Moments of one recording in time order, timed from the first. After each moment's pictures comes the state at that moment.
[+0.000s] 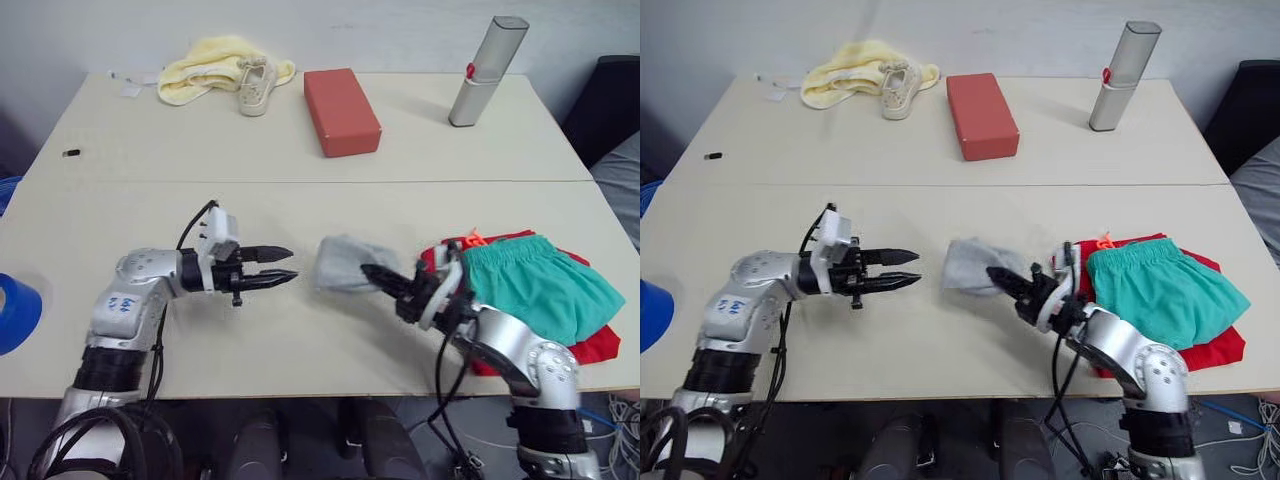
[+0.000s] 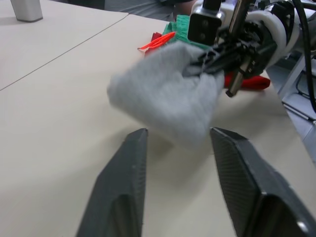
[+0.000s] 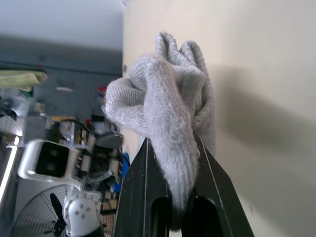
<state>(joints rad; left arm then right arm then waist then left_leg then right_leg) -0.38 0.59 0.03 -0.08 -0.48 0.43 -1.12 -0.12 -0.35 -0.19 -0.31 1.95 0.87 -0.35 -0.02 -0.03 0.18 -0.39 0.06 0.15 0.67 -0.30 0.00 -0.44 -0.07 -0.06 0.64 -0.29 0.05</state>
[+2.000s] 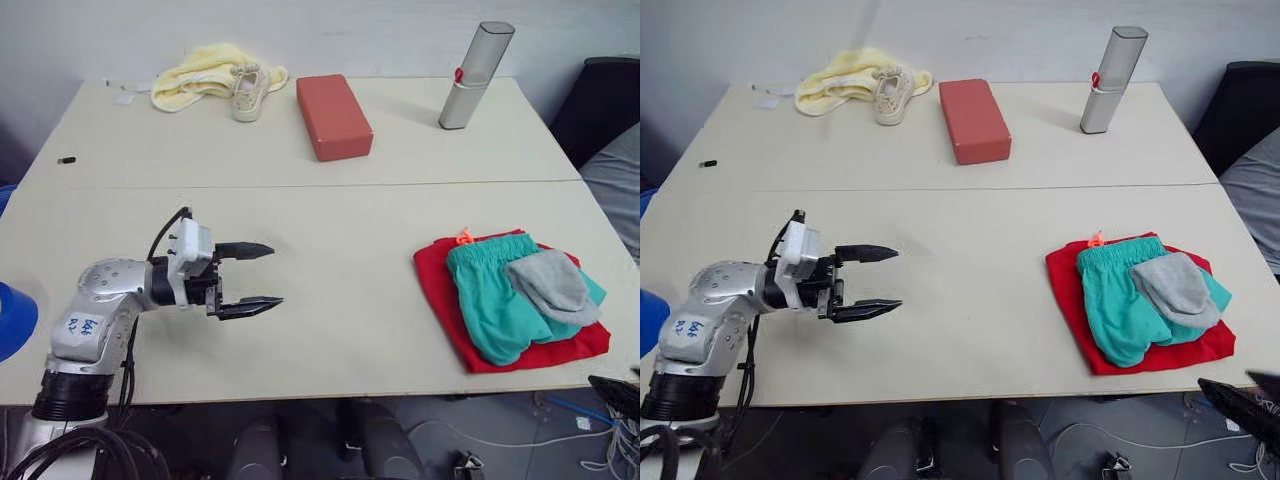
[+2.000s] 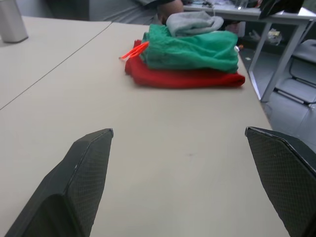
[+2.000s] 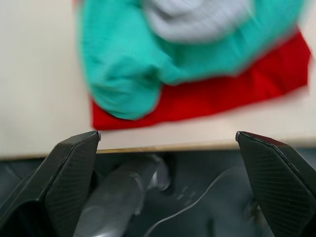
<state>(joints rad) -0.28 0.70 0.09 -0.16 -0.52 0.32 -1.14 1.07 -0.84 -1.22 -0.58 1.19 0.72 0.77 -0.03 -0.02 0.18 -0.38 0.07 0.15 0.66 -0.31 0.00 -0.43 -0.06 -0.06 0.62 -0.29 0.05</state>
